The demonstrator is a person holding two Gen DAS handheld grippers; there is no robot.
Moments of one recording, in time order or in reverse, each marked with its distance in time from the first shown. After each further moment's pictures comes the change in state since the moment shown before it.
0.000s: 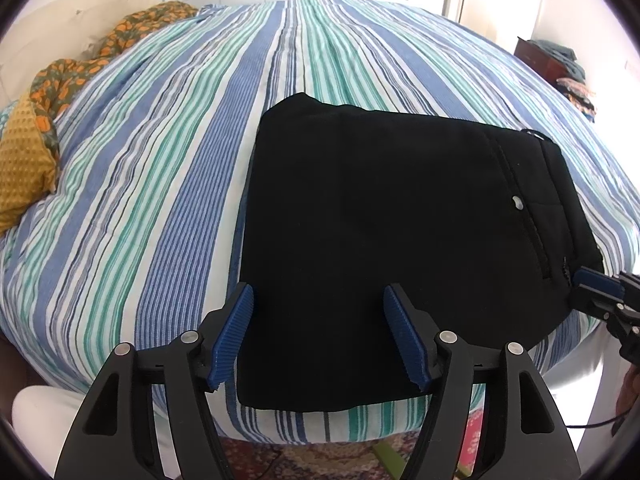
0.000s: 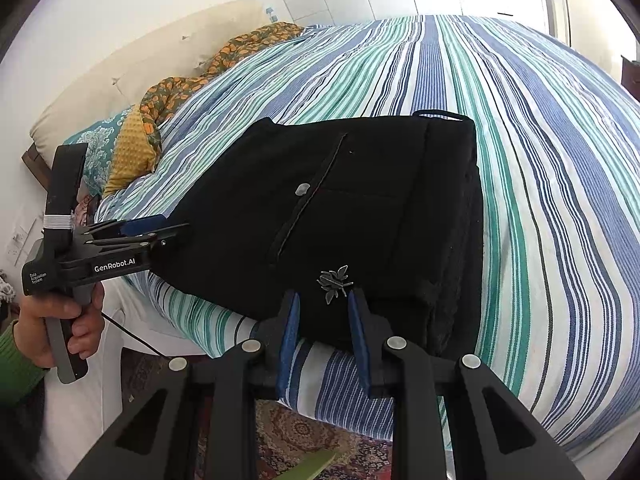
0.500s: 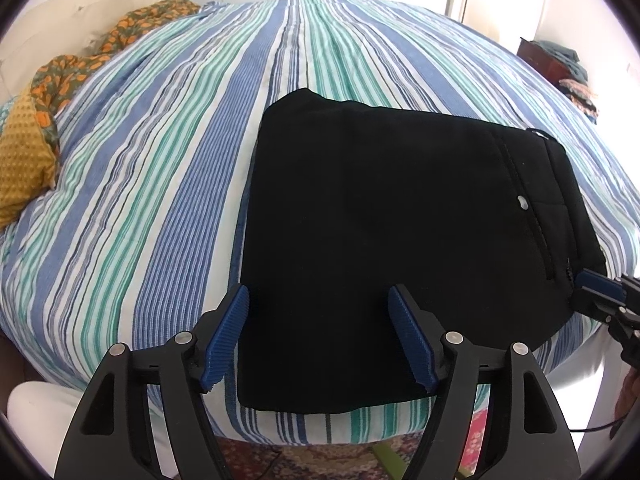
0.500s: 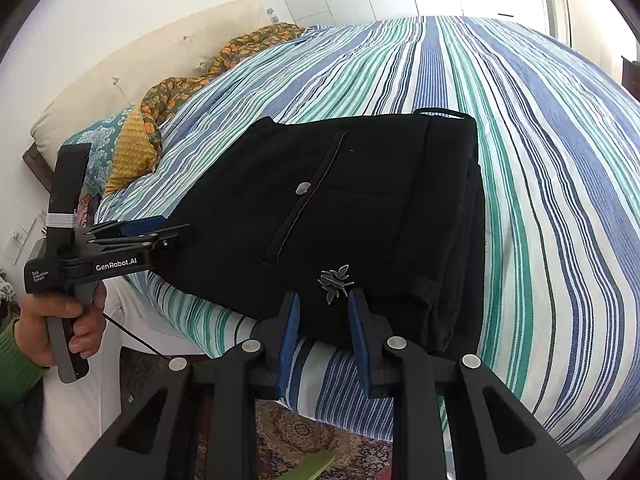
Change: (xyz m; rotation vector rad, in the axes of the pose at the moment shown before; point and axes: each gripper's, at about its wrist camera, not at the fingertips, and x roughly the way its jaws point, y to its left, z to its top) left arm 0.003 -0.002 -0.002 -0.010 0.007 0.006; right arm 0.001 -0.002 -0.002 0.002 -0.005 0.006
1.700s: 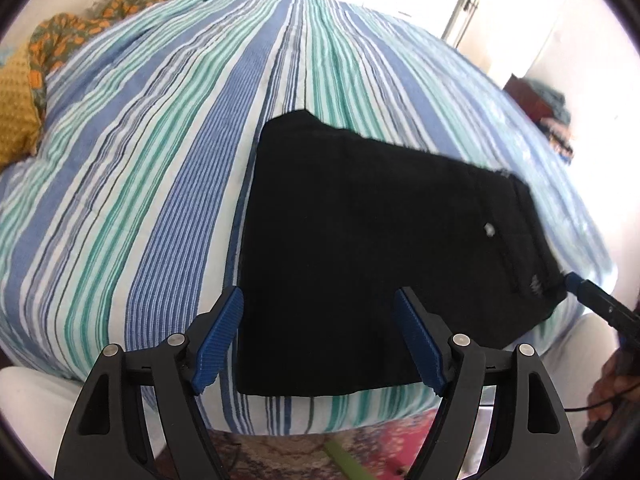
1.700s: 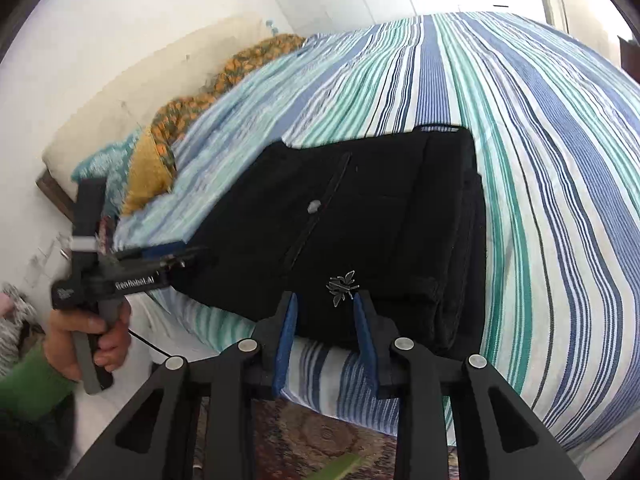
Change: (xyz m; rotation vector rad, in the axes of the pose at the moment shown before) left arm -0.021 0.041 0.013 -0.175 0.000 -0.213; right arm -0.026 -0.015 0.015 0.116 -0.066 0.115
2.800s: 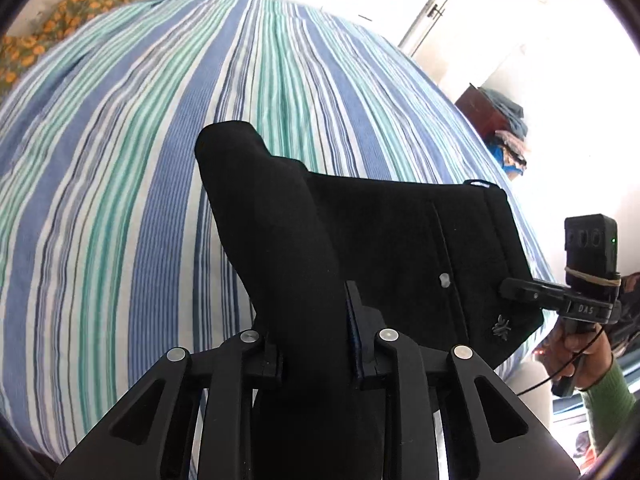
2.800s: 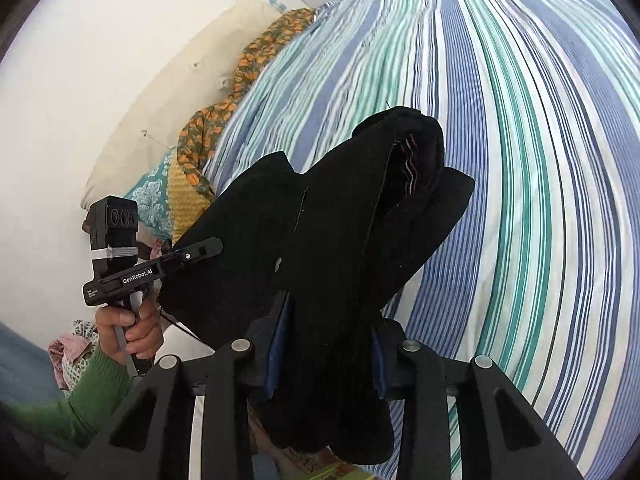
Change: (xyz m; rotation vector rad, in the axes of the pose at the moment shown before) left arm 0.024 -0.038 0.143 0.052 0.034 -0.171; right arm 0.072 -0.040 0.143 0.075 0.192 0.211
